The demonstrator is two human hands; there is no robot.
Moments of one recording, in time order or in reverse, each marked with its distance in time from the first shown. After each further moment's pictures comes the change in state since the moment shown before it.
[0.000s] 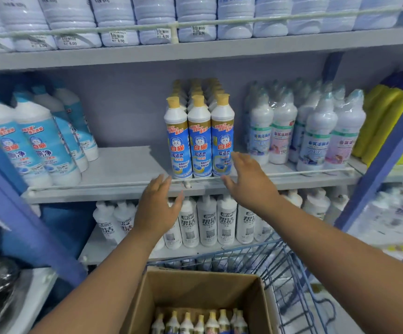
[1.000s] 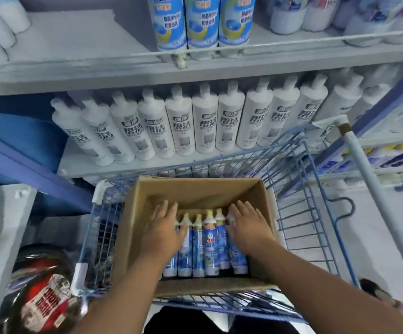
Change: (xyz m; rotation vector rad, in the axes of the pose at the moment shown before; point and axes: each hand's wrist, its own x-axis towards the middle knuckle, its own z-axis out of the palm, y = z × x) left_hand -0.221 -0.120 0.158 0.141 -0.653 -0.284; right_hand -0.252 0.068 0.235 -0.225 -0.805 0.349
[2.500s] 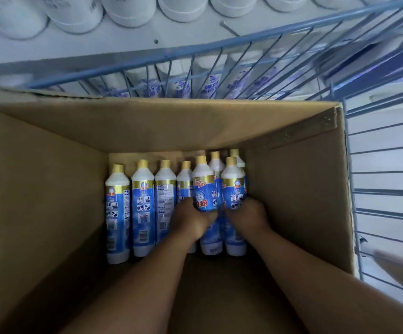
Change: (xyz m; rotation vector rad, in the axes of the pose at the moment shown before) left_hand 0.088 -0.002 0.268 -0.504 -0.489 -0.409; right_hand 0.113 0.055 0.240 0.753 -0.184 0.701
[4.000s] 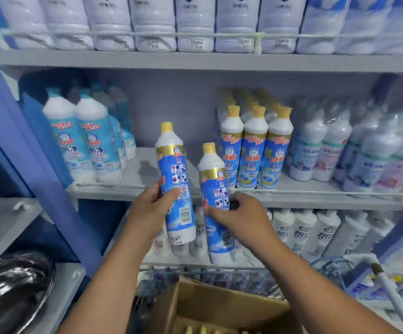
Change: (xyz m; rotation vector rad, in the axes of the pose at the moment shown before) left_hand -0.433 0.199 -0.397 -0.746 0.492 0.907; right_hand -0.456 -0.320 -0.247 0.250 0.207 -1.091
